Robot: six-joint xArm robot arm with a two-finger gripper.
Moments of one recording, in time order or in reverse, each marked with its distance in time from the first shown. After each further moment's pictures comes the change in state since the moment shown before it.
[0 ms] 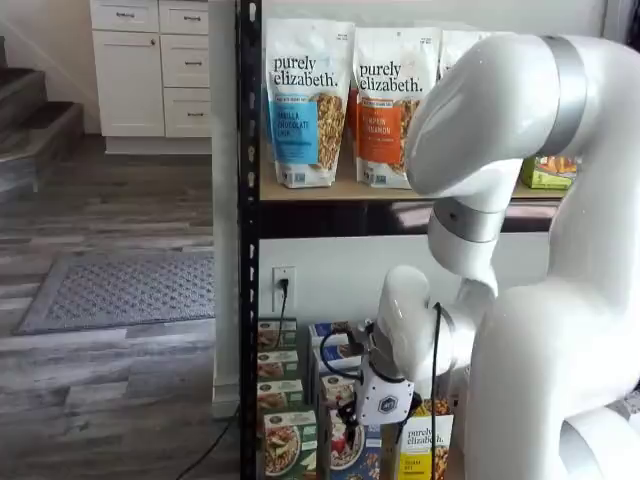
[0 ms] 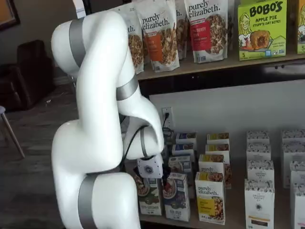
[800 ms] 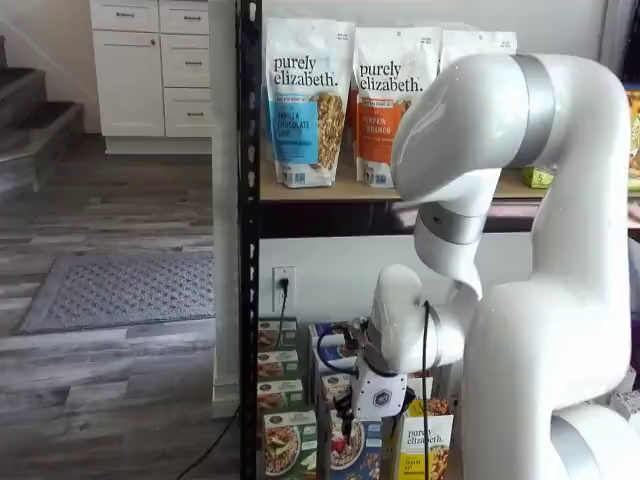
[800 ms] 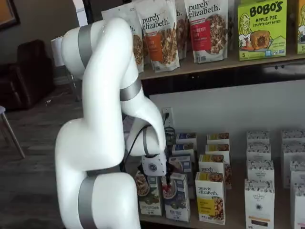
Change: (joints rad) arm -0.009 0.130 -0.142 0.070 0.028 -0.076
